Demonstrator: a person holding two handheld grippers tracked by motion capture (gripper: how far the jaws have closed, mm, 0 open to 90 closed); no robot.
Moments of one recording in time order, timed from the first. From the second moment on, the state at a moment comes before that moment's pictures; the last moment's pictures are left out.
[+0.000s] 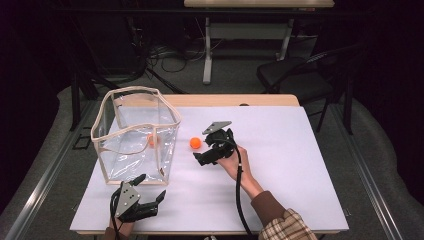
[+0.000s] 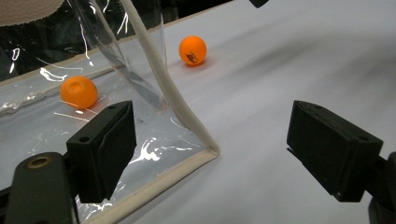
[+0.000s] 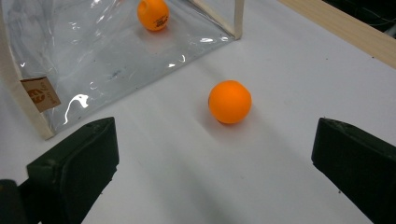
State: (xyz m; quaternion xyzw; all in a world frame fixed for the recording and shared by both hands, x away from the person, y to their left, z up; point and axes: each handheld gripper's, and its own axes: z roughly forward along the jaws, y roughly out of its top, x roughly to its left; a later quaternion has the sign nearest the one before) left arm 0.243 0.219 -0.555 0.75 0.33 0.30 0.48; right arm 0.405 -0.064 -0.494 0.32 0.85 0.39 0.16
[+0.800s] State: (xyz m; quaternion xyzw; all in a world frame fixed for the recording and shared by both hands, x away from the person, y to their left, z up) left arm 0.245 0.219 -0.555 0.75 0.33 0.30 0.48; right arm 0.430 -0.054 -0.514 0.33 0.86 0.37 0.16
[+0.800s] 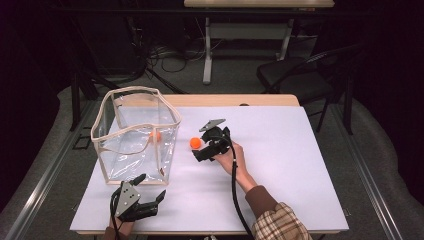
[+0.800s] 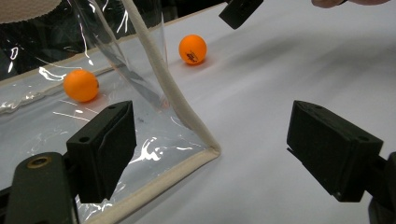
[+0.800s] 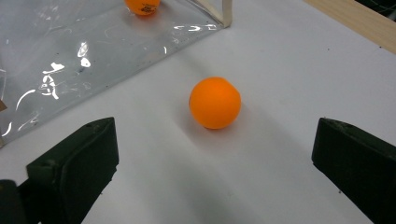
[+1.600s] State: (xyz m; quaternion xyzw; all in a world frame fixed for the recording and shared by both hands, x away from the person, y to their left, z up) left arm 0.244 0.220 -0.556 0.75 0.33 0.30 0.48; right arm 0.447 -0.037 -0.526 0.34 0.85 0.38 0.15
